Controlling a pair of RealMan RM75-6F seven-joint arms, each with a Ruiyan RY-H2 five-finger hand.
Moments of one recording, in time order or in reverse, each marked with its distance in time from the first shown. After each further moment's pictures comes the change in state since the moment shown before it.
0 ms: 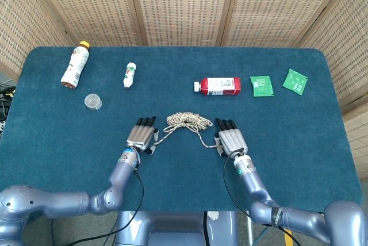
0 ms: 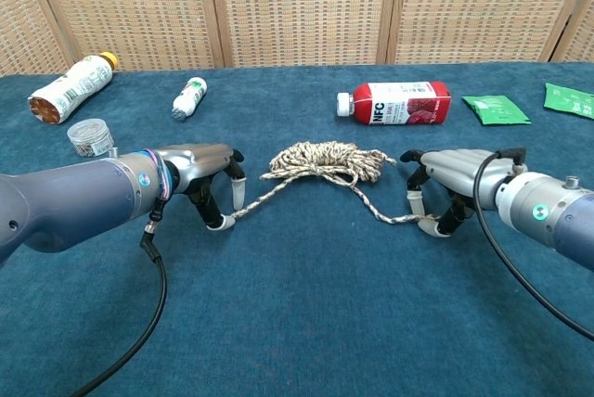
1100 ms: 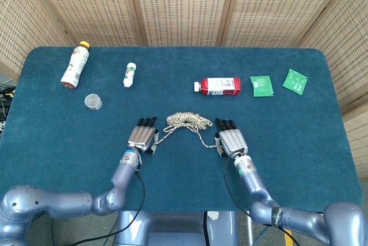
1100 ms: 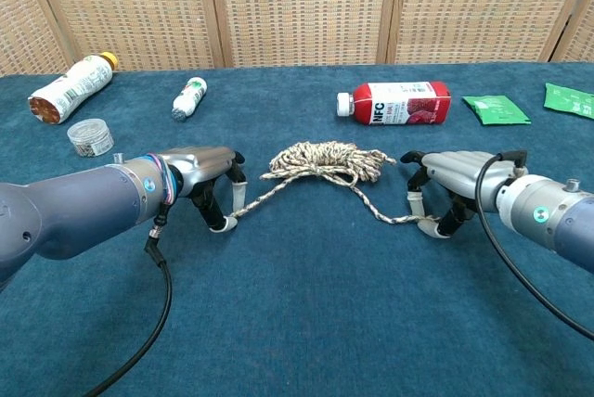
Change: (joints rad) left arm -0.008 -0.026 0.008 0.026 0.004 0.018 -0.011; right arm -0.007 -0.008 0.000 0.025 -0.013 -0.012 0.020
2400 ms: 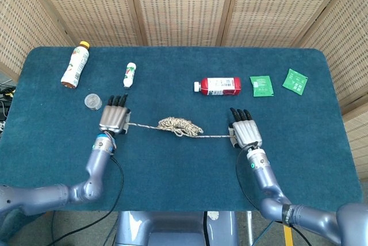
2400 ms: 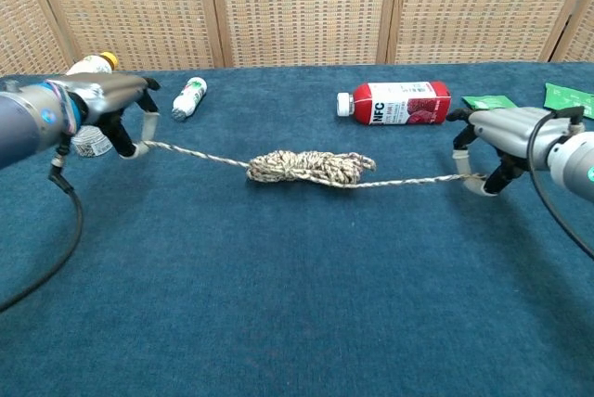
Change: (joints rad) left arm 0.078 0.242 0.035 -0.003 0.129 0.054 -0.028; right arm -0.028 0.115 0.020 -0.016 -0.042 0.078 -0.002
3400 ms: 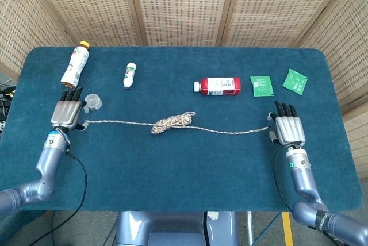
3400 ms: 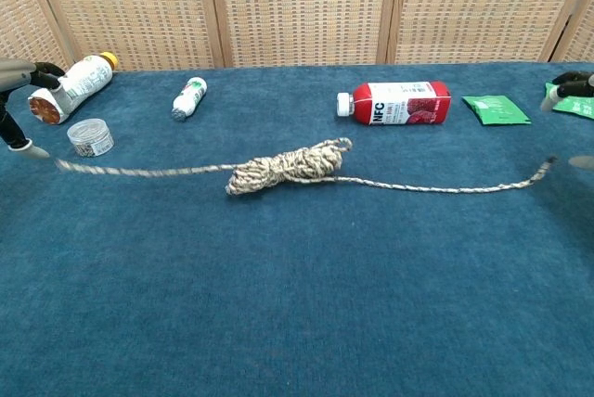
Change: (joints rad) left arm 0.183 0.204 0.040 0.031 0.223 -0.103 -0.297; right arm -0.132 0.179 -0.007 -0.028 -0.071 0.088 0.145
